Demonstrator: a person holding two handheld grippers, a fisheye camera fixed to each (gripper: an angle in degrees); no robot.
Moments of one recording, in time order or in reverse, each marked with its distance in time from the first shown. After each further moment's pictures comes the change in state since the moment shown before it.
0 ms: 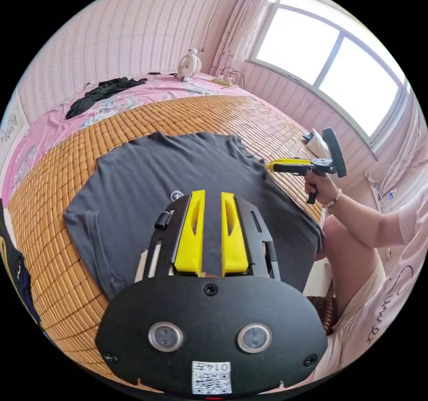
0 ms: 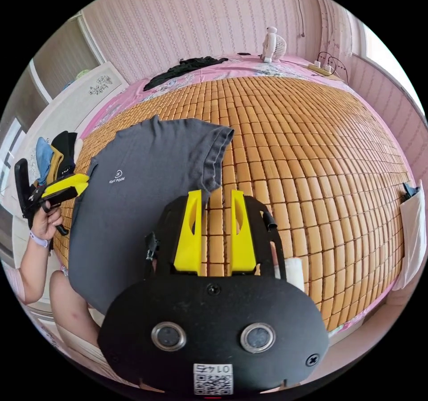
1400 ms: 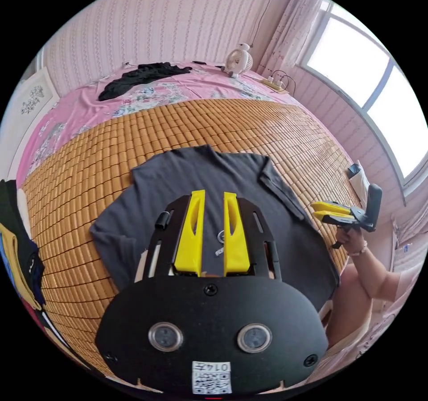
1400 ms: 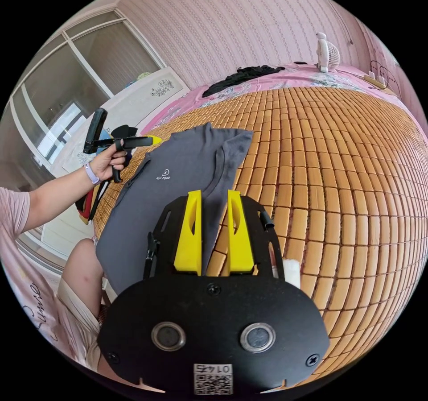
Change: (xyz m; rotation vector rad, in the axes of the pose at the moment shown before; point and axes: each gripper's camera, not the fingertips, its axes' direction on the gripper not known) left arm -0.109 -0.067 0.009 -0.058 -0.211 -0.238; right arm 0.073 -0.017 -0.061 0.048 -0.312 -0.185
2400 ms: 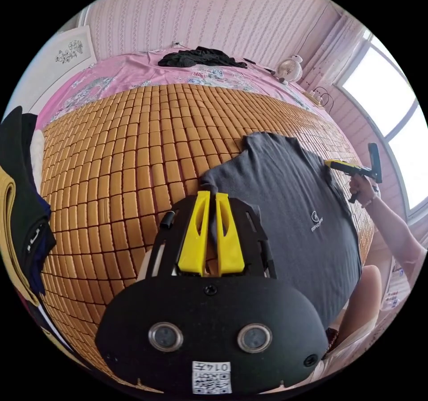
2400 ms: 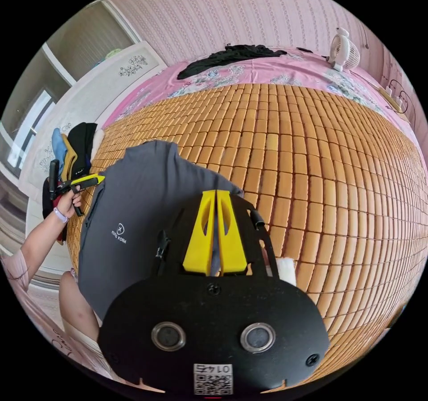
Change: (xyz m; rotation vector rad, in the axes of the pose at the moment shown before) left arm -0.233 0.117 -0.019 -0.023 -0.043 -0.160; right arm 0.002 -0.189 0.121 -0.160 0.211 -0.024
